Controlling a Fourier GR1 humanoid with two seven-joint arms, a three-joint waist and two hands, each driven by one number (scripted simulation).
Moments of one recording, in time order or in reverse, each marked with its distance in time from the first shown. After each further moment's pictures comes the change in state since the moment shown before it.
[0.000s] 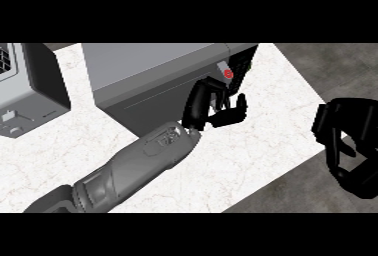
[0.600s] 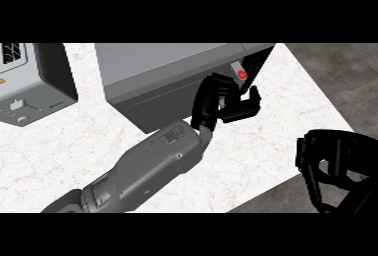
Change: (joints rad) left arm 0.013 -0.067 0.138 -0.061 0.213 -0.076 0.056; right arm 0.096 -0.010 0.117 -0.084 -0.020 0.042 0.076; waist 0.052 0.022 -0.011
